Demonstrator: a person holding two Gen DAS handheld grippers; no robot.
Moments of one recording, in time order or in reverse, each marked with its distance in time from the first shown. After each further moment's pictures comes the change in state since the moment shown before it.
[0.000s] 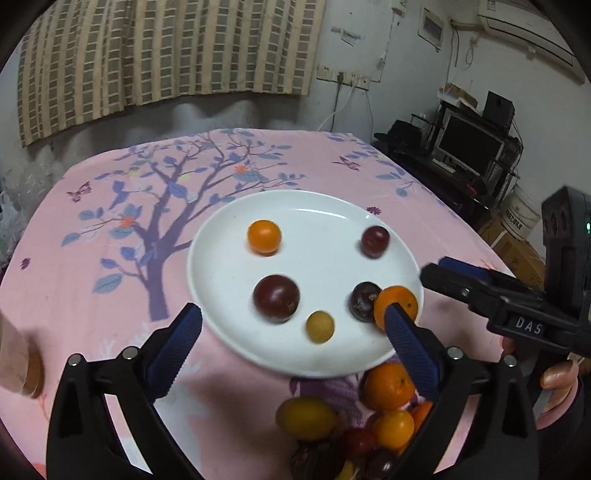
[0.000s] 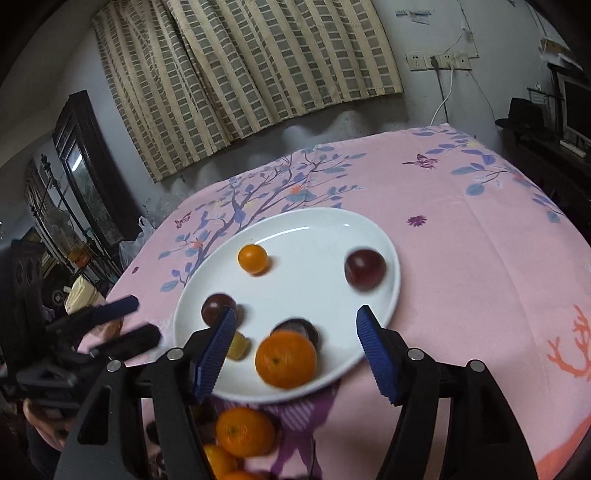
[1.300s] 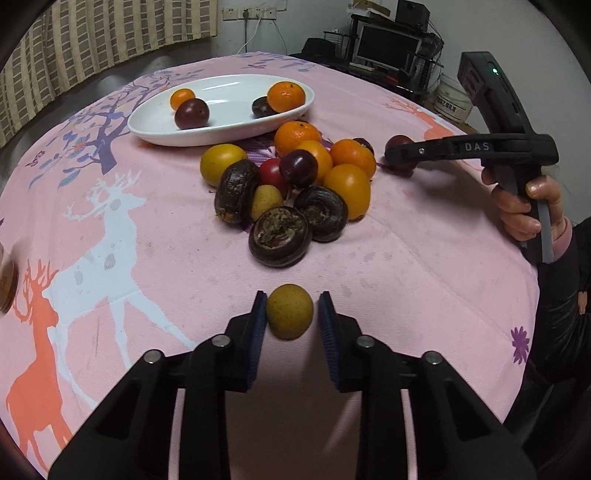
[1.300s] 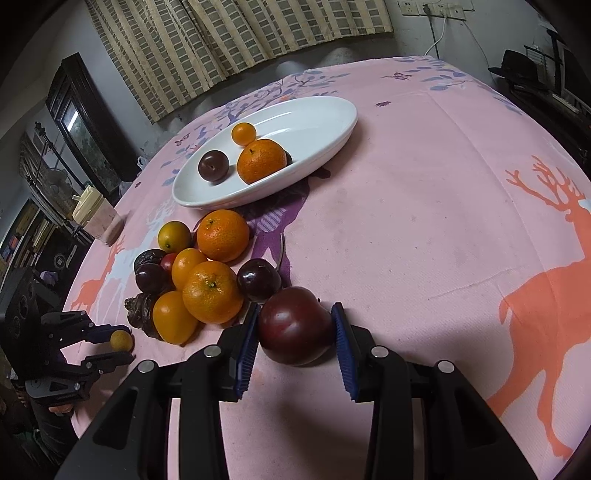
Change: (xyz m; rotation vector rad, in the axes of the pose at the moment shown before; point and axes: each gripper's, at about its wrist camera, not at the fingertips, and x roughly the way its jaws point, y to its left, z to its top) left arm -0.060 -0.021 -0.161 0.288 0.241 -0.175; right arm -0.046 -0.024 -0.097 0.014 0.237 -0.005
